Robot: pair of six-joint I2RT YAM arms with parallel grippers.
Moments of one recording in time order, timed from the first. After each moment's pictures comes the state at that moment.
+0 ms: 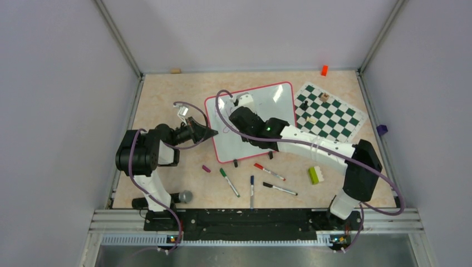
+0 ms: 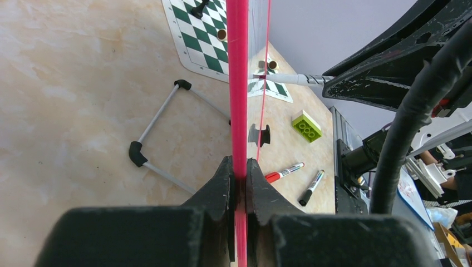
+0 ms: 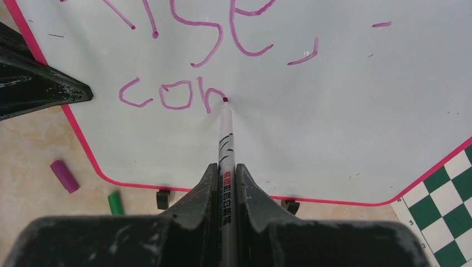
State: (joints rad) left arm 0.01 1.84 0.48 1.52 1.16 -0.85; right arm 1.00 1.66 1.42 -0.57 0.55 0.39
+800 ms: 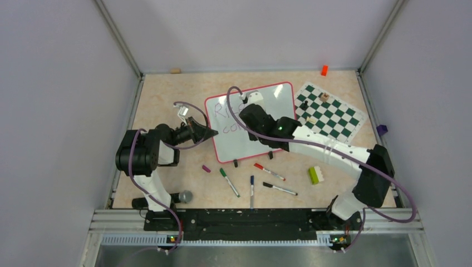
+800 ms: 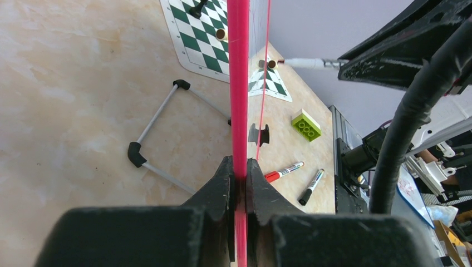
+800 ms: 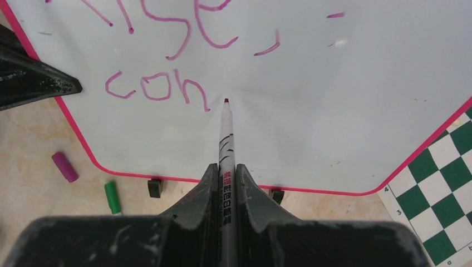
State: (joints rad) left arm 0.01 1.84 0.48 1.53 1.16 -0.85; right arm 0.97 1.57 1.36 -0.59 0.51 0.39
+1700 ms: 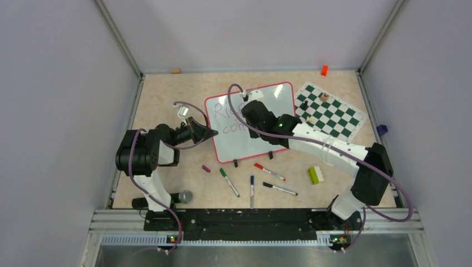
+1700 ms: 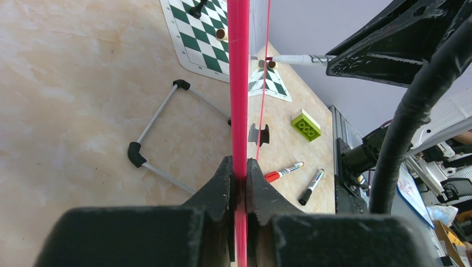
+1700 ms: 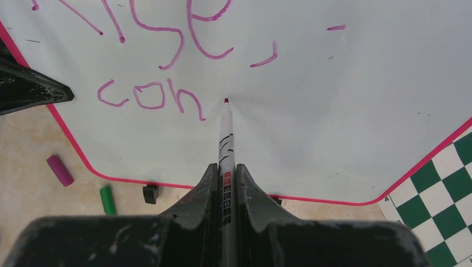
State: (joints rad) left arm 0.01 1.84 0.48 1.53 1.16 -0.85; right arm 0.92 1.56 1.36 -0.56 0.46 0.36
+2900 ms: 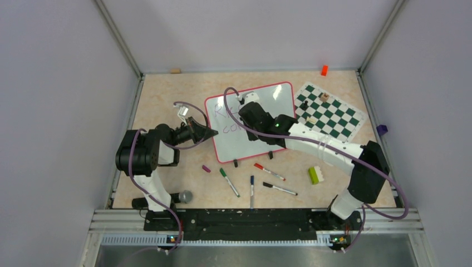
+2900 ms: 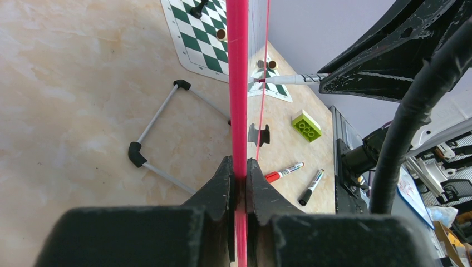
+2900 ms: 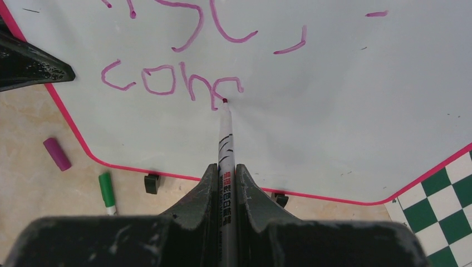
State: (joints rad) left arm 0.01 1.84 0.48 1.52 1.16 -0.85; right arm 0.93 1.60 1.37 -0.57 0.41 0.33
